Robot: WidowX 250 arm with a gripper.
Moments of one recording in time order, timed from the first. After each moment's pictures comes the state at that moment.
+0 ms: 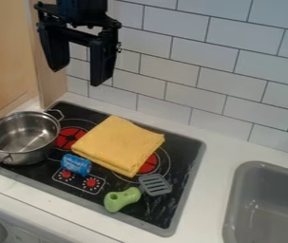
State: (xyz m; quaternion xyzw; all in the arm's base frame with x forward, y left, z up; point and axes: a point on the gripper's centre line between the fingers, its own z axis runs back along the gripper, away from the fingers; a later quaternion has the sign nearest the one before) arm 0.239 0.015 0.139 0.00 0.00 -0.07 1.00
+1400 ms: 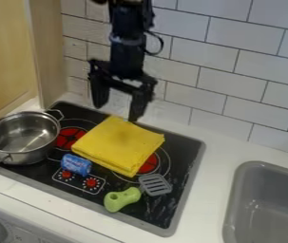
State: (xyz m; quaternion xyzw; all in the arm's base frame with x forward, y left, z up) arm 0.309 0.005 0.053 0.03 0.05 -0.05 1.00
